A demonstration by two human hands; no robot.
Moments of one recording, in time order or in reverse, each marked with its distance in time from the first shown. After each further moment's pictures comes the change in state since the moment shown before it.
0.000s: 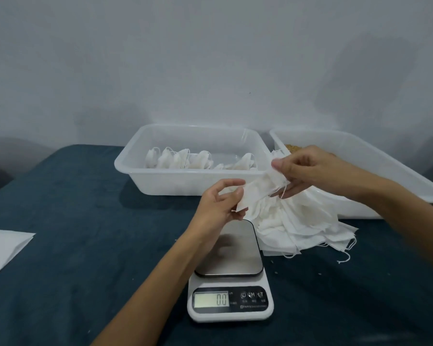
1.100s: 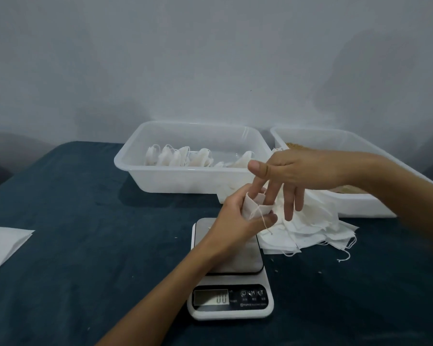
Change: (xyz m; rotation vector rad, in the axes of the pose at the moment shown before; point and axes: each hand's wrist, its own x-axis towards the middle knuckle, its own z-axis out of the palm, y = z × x) left_hand -0.012 -0.015 0.022 0.265 -0.178 0.275; right_hand 0.011 -0.053 0.017 -0.355 -0.330 0.235
